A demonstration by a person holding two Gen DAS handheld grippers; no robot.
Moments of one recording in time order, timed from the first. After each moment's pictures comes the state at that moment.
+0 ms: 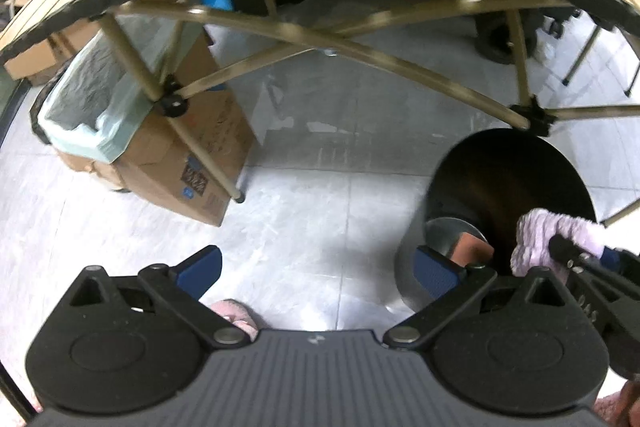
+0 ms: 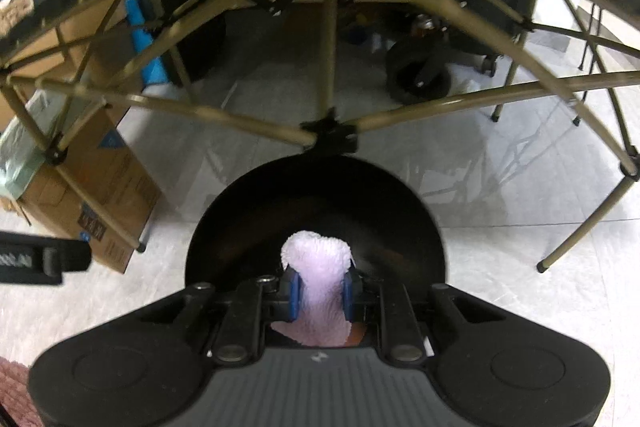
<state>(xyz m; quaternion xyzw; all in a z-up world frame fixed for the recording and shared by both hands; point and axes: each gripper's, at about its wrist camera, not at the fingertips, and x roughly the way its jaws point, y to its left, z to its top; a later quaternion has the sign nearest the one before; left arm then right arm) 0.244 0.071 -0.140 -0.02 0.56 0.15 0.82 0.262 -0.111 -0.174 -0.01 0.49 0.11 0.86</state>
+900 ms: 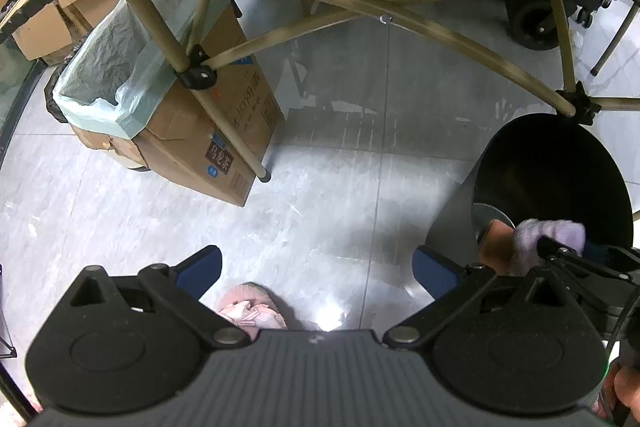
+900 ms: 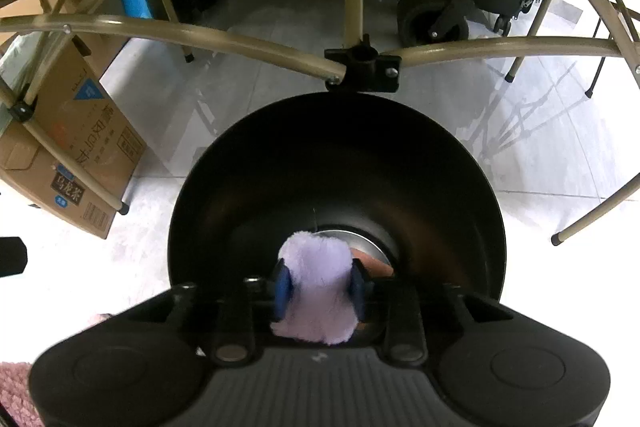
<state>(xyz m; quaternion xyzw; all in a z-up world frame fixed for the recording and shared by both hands) 0.244 0.092 -0.157 -0.02 0.58 0.17 0.80 0.289 -0.080 -0.224 -0.03 0.55 0.09 0.83</state>
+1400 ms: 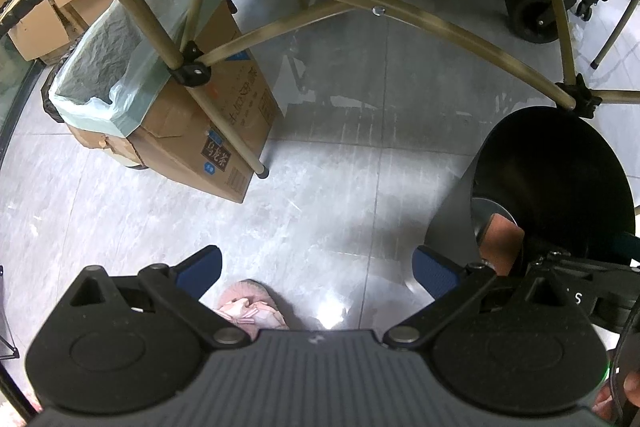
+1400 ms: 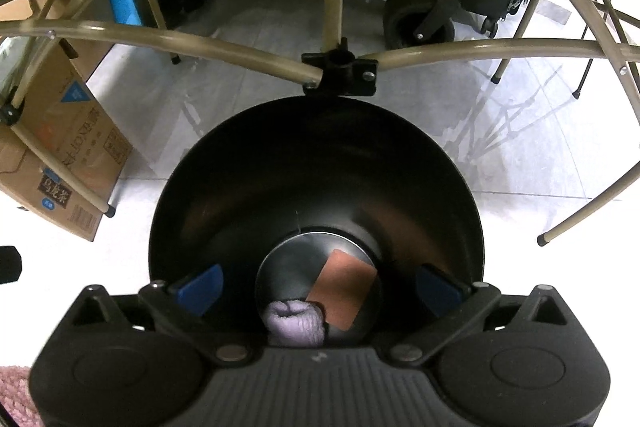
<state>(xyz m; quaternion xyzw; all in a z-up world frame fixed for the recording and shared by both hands) 0.246 0.090 -0.160 -0.01 0.59 0.17 0.79 0.291 -0.086 -0.223 -0.04 0.55 0.08 0.83</state>
